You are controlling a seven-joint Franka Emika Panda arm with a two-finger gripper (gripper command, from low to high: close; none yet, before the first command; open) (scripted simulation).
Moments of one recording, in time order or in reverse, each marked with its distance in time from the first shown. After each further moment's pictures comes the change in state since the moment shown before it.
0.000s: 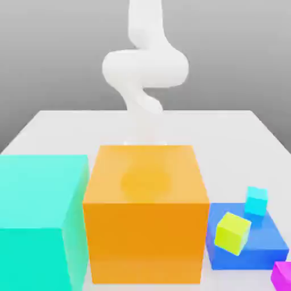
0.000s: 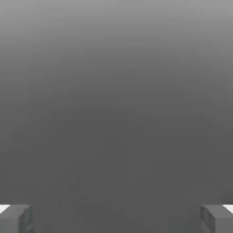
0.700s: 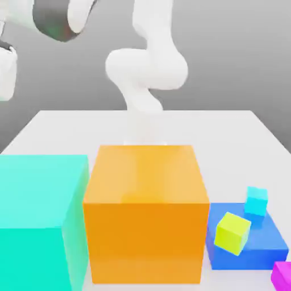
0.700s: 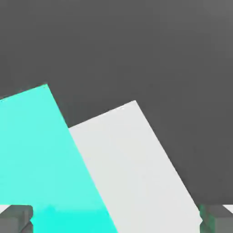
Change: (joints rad) arm -0.433 0.521 -0.274 -0.164 -0.329 0.231 -0.006
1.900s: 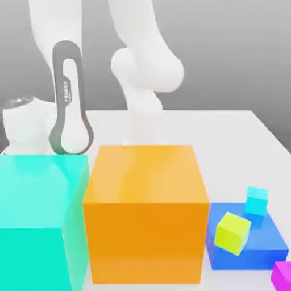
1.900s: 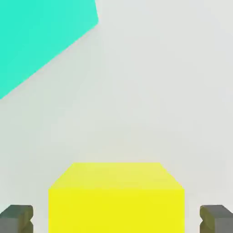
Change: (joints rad) arm -0.313 0.539 0.236 -0.291 0.575 0.509 -0.403
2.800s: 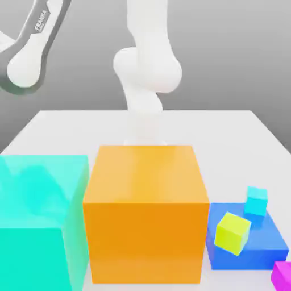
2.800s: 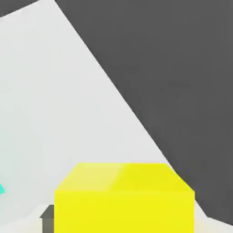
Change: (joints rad) arm -0.116 -0.359 -0.097 0.294 -0.218 -0.285 -0.145
